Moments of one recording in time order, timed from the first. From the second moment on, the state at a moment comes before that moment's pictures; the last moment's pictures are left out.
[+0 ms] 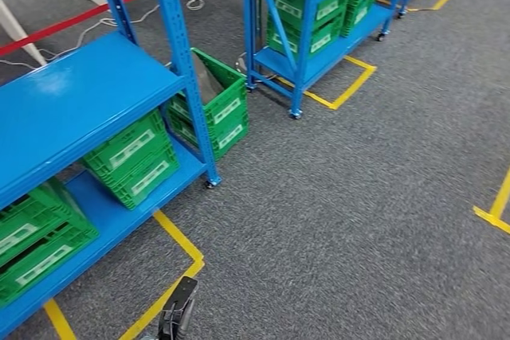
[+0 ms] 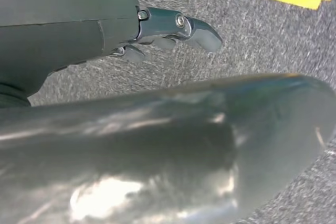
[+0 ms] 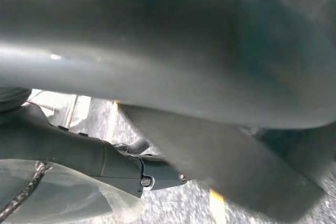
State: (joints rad) left arm -0.16 -0.12 -0.63 -0.33 0.22 0.34 0.00; right arm -0.06 0.17 -0.73 -0.18 1.26 0.20 0.18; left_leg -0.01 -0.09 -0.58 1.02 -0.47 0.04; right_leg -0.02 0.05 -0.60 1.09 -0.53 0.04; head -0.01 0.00
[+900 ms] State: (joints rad) left arm -0.16 -0.12 -0.63 -0.33 0.21 0.33 0.01; right arm -0.06 0.17 -0.73 -0.18 1.26 0.20 0.19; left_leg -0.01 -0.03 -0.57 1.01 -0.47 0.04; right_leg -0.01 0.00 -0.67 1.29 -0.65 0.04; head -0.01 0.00
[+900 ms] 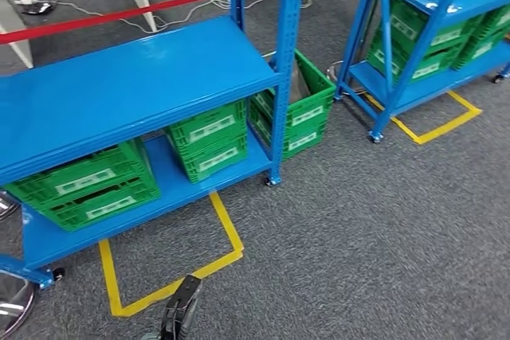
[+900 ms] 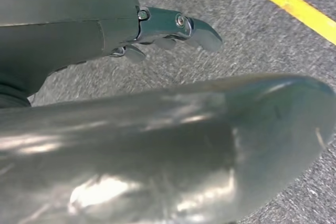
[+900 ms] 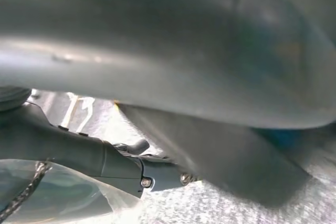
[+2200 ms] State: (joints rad) left arm -0.15 -0.11 -0.63 -0.32 0.20 0.33 0.04; right arm -0.07 0.17 -0.69 -0.18 1.30 0.13 0.21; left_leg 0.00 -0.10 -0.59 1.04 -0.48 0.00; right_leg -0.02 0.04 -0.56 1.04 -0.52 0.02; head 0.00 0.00
